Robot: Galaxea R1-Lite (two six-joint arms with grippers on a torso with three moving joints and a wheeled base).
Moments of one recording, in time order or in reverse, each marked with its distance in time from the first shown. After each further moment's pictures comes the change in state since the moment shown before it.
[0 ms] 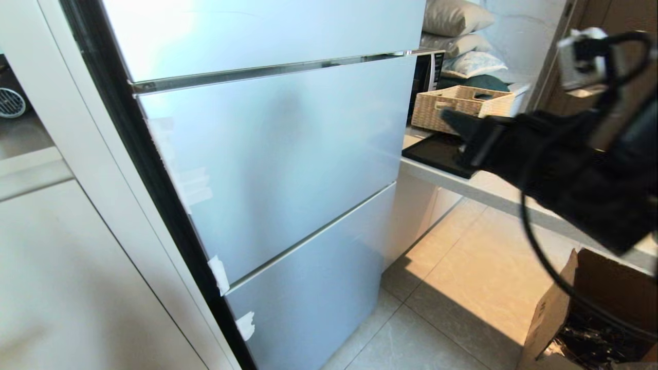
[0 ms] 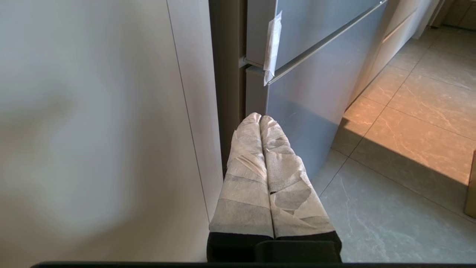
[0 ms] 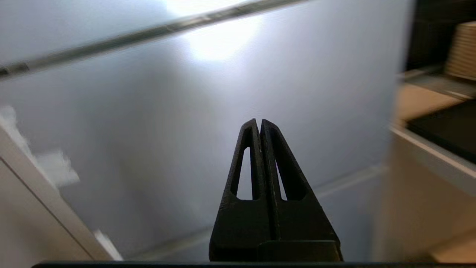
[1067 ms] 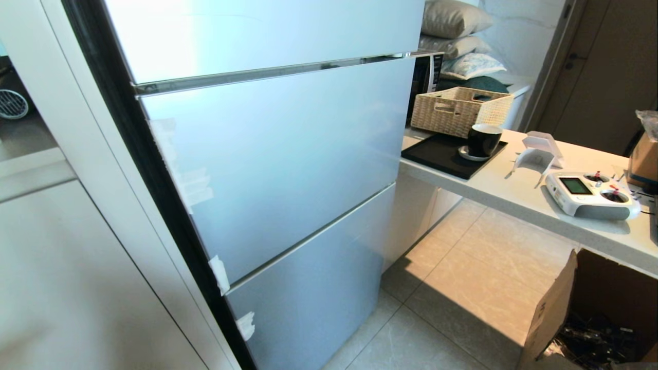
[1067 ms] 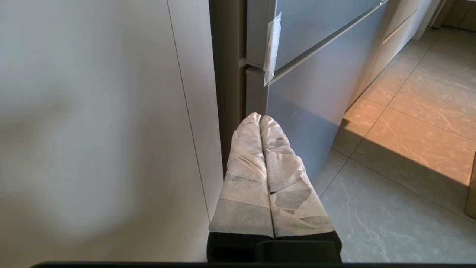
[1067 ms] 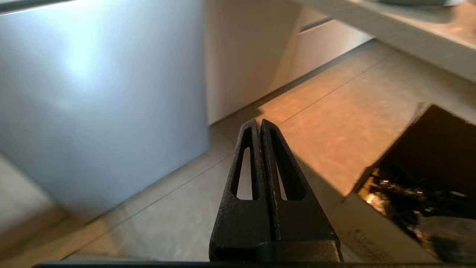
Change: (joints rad) left arm 0.000 0.000 0.000 0.000 0.000 0.000; right arm -0.600 -1.387 0.834 0.845 0.176 -0.194
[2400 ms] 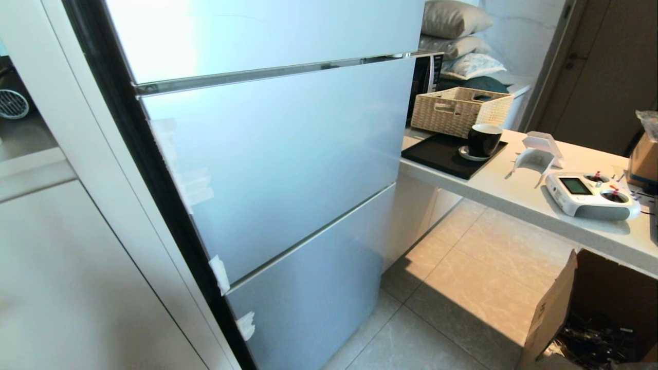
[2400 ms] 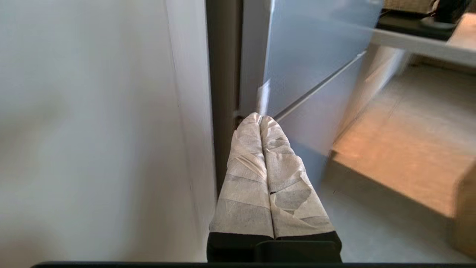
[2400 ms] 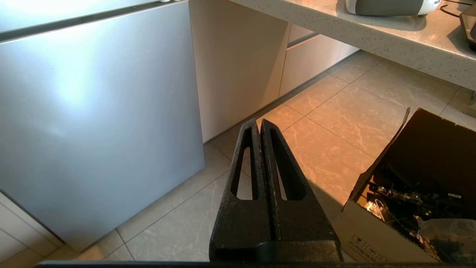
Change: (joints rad) left arm -0.002 0.138 -0.218 -0.026 -0.011 -0.051; right arm -0.009 -0.086 0.011 0.009 -0.024 0.040
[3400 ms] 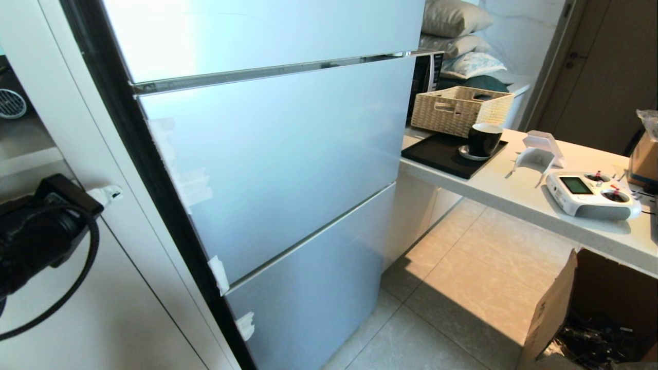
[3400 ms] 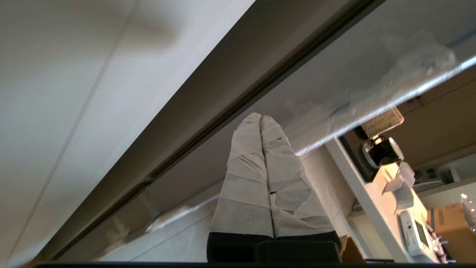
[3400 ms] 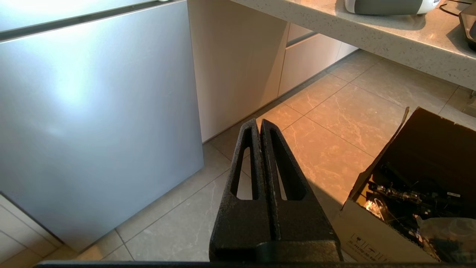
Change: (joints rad) left arm -0.081 1.071 -0.366 -0.568 0.131 -0.618; right arm 0.000 0.000 0.000 0.000 0.000 0.000
